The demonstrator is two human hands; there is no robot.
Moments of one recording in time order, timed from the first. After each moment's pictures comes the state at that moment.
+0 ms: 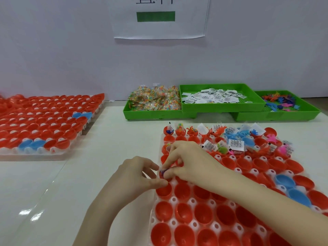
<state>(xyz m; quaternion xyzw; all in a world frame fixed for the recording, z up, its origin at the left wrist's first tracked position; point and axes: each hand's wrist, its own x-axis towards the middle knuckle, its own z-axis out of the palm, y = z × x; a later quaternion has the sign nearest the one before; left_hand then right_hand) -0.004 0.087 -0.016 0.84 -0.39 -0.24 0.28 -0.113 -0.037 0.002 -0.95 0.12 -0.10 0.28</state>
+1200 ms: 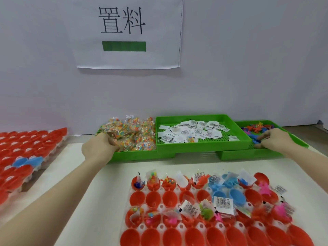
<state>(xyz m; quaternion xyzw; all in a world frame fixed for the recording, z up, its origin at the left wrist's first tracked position) 0.143 -0.081 -0.013 0.94 -0.26 0.06 0.21 -0.191 -0.368 -0.015 -0.75 0.60 -0.17 0.21</state>
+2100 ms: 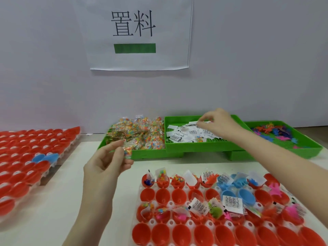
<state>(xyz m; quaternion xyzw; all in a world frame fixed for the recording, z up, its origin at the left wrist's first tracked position) 0.030 -0.009 0.012 0.60 -0.23 -0.08 0.76 -0.068 -0.272 0.032 -0.90 0.32 -0.22 0.21</state>
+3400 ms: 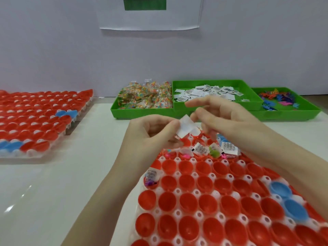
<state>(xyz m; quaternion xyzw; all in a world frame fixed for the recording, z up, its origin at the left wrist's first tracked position) -0.044 0.027 0.040 0.62 -0.38 -0.23 0.64 -0.152 -0.092 0.058 -0.79 0.16 -0.21 0.55</state>
